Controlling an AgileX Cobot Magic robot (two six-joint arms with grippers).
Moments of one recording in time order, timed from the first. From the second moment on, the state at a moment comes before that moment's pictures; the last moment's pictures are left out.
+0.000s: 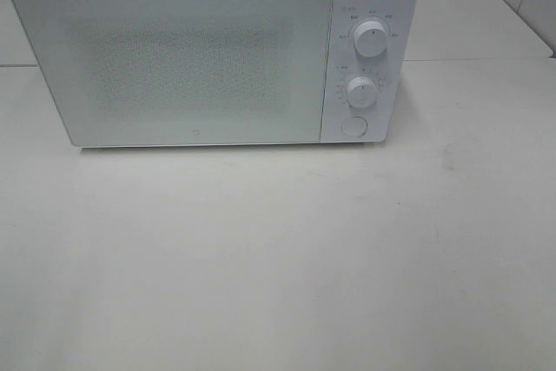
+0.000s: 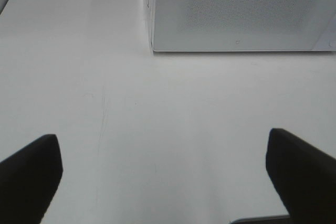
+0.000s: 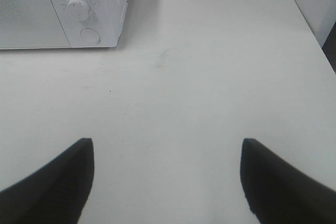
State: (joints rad) left arm 0.00 0.00 -0.52 -0.14 1.07 0.05; right arm 0.08 0.00 -0.50 -0.05 1.01 0.17
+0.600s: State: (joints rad) left arm 0.00 0.00 -0.52 -0.14 1.07 0.05; right arm 0.08 0.08 -0.54 -0.05 0.93 0.17
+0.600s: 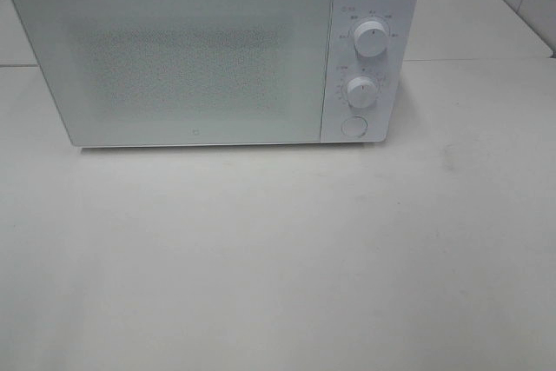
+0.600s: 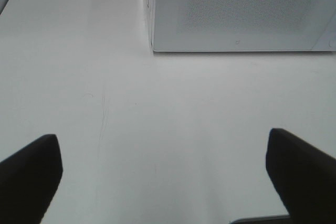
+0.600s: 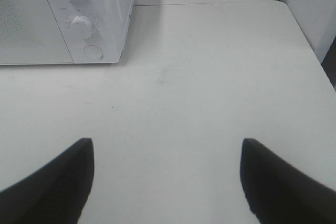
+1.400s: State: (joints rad) left arm 0.00 0.00 -0.52 -0.14 1.07 0.05; right arm 0.08 0.52 -0.54 -0.05 0.56 0.17
